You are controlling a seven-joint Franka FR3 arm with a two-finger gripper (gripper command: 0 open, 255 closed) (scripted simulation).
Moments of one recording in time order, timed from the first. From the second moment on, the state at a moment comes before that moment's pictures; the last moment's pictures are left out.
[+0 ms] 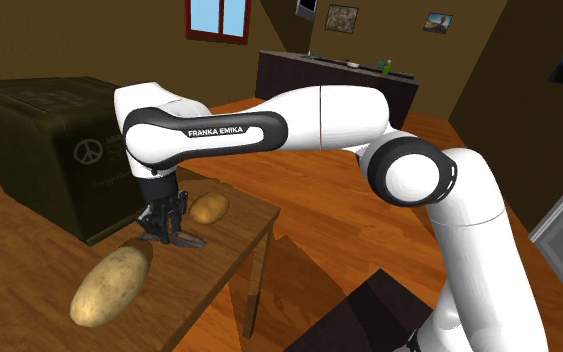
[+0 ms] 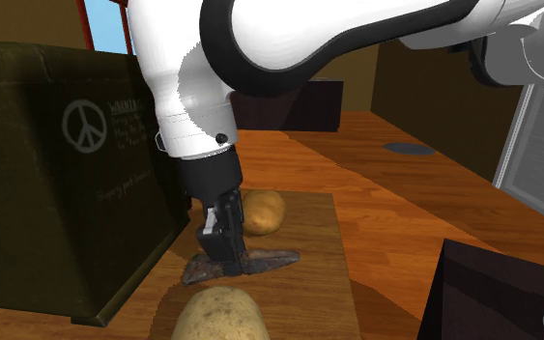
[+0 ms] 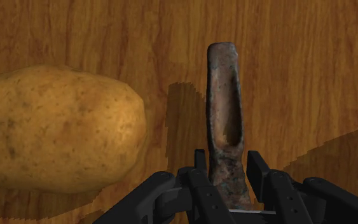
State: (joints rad) arm 0.40 0.65 0.33 -1.21 -0.14 1.65 0.19
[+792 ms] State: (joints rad) arm 0.42 0.65 0.33 -1.05 -0.14 1.49 0.19
